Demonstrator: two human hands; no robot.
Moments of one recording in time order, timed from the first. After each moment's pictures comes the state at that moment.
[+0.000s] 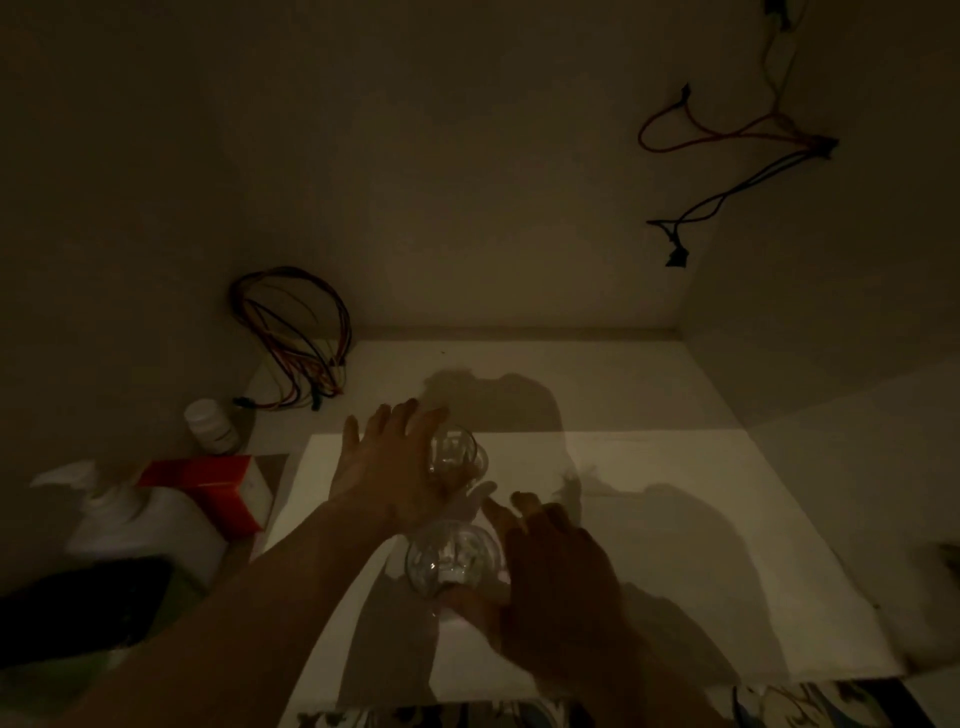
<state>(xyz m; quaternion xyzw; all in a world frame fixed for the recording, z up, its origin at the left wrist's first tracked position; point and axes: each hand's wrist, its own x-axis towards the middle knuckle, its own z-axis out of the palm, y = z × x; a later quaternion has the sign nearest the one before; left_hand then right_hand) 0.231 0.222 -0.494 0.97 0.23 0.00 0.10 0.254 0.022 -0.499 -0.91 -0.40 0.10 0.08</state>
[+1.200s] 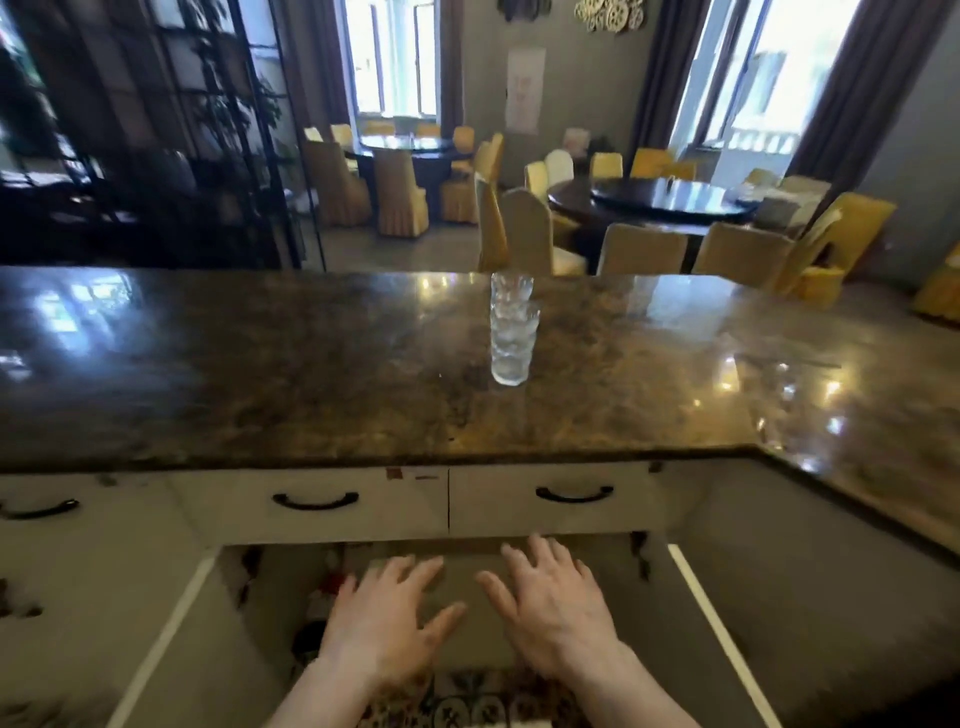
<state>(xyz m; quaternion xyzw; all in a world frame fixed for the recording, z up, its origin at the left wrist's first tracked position) -0.036 -0.045 0.258 0.95 0.25 -0.12 0.17 0.083 -0.211 0.268 -0.92 -0.33 0.18 0.07</state>
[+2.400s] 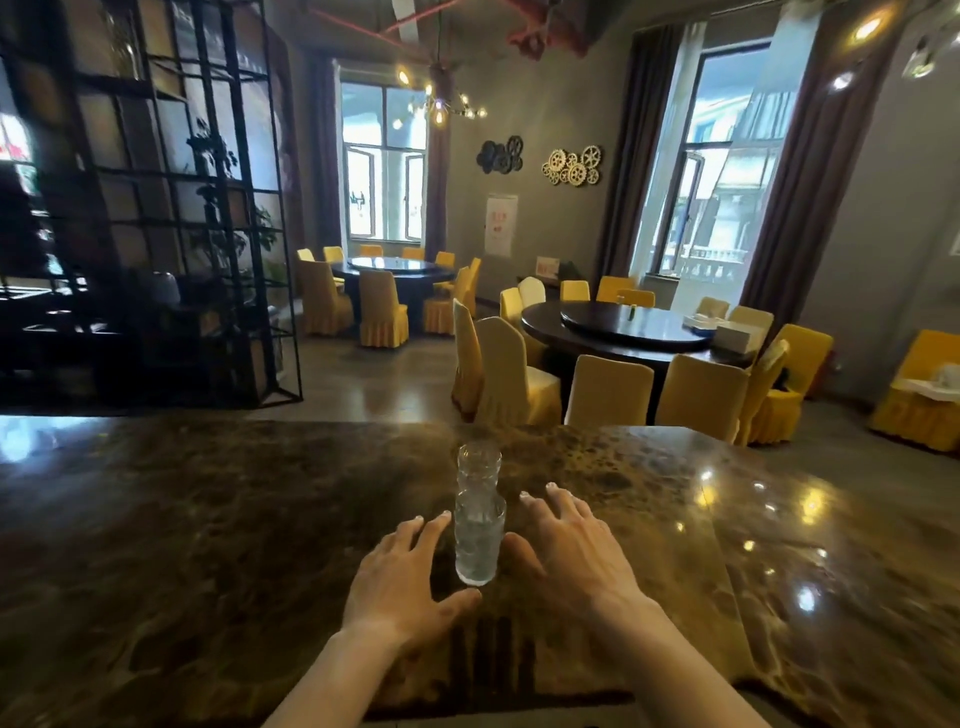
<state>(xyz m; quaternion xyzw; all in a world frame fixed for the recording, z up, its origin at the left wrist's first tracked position) 0.169 0.028 0.402 0.95 0.21 0.12 0.20 0.284 -0.155 0.458 -0.92 -0.36 -0.04 0.15</state>
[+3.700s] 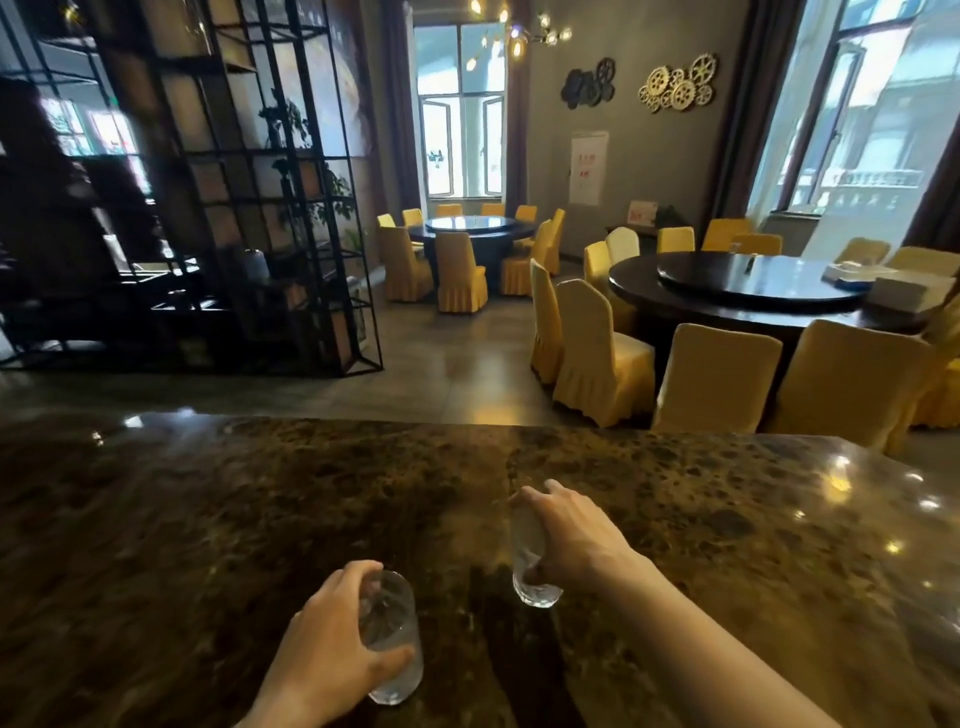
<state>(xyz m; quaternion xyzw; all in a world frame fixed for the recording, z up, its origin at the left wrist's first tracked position) 0.212 0.135 0.392 0.87 0.35 0.11 0.32 0.463 -0.012 0.423 -0.87 -0.48 0.04 0.11</state>
